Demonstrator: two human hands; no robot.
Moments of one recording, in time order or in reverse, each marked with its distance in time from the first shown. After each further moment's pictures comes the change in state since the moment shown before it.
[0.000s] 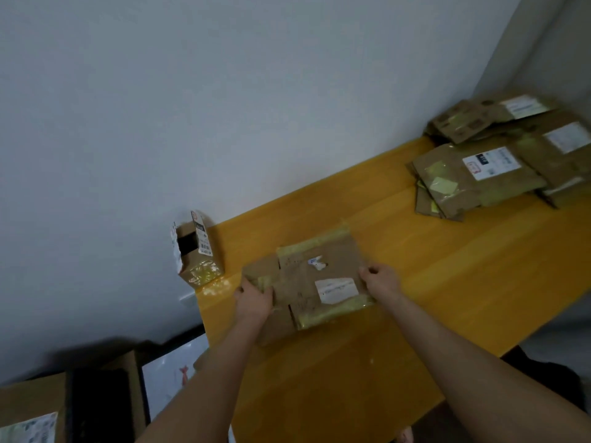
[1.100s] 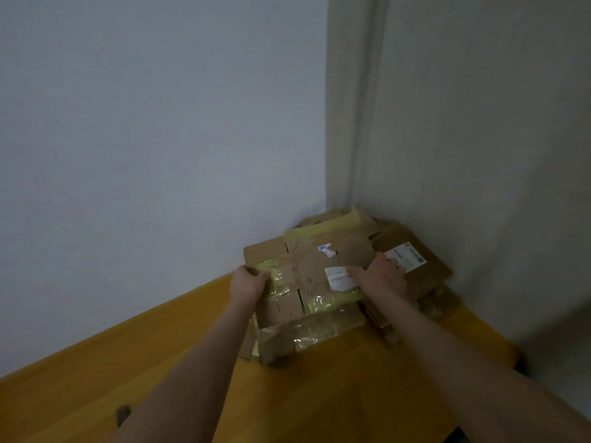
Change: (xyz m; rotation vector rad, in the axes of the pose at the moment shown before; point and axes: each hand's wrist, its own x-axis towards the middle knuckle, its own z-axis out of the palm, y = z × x) left_hand -0.032 0.520 0.259 -0.304 0.115 0.270; right_hand 0.283 0.025 -0.481 -0.258 0.355 -0.110
